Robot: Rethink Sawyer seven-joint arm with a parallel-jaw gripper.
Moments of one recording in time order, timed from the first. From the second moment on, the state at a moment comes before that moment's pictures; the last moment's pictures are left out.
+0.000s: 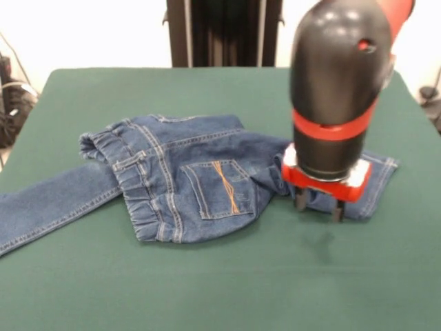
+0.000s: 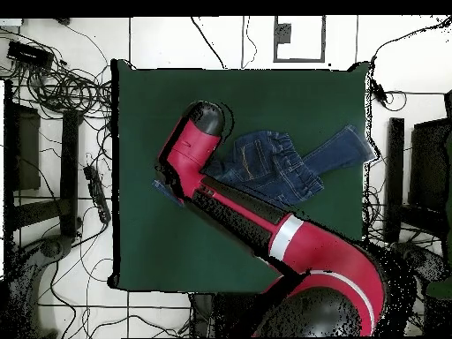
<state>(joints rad) -0.48 -0.40 1.08 1.83 2.08 -0.98 0.17</state>
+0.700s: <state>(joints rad) -0.48 -0.40 1.16 1.83 2.08 -1.02 0.17</state>
